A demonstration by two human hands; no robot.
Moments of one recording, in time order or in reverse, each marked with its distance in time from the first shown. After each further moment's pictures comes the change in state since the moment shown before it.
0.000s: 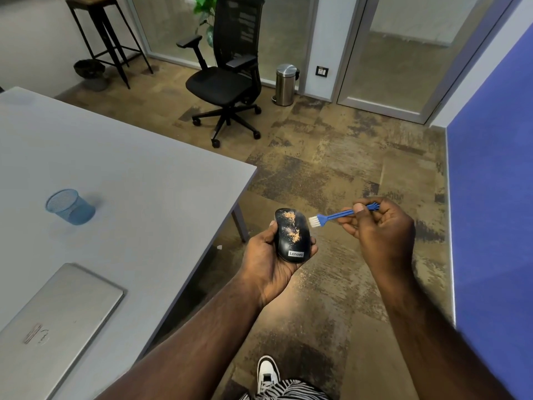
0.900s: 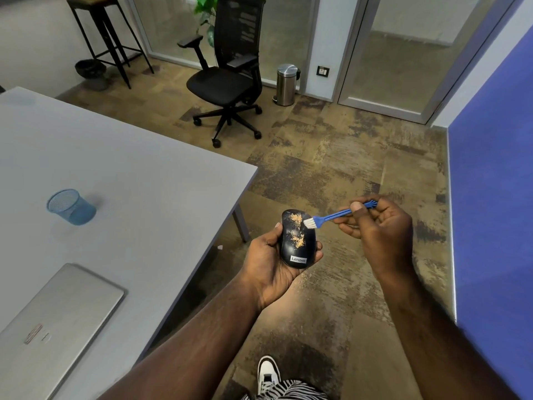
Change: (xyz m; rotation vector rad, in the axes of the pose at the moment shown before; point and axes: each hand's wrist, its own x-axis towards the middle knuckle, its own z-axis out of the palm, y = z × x) left_hand -0.004 0.001 -0.001 0.095 -0.037 -0.053; right_hand 0.006 -0.002 0.001 0.083 -0.081 0.008
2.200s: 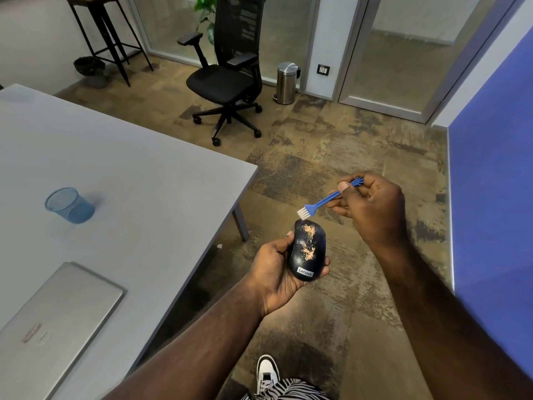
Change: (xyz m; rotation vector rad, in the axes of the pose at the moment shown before) left_hand 0.004 -0.011 -0.003 0.058 -0.026 -0.097; right_hand 0.026 -0.018 0.014 -0.238 -0.106 -0.104
